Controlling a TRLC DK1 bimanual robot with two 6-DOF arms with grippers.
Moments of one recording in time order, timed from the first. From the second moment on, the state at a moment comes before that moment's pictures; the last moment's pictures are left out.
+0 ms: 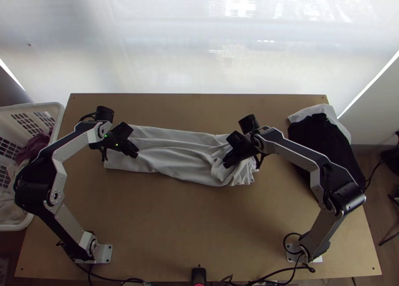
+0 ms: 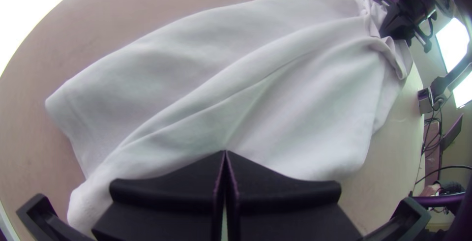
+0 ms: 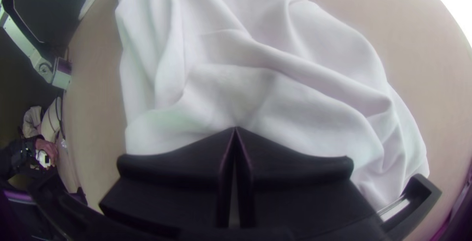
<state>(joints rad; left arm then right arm) -0.02 1.85 1.23 -0.64 0.38 0.58 0.48 1.89 1.21 -0.58 -0.40 -0.27</state>
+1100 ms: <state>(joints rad) -0.12 1.46 0.83 -0.78 0.37 0.76 0.56 1.50 0.85 -0.67 -0.39 -0.25</state>
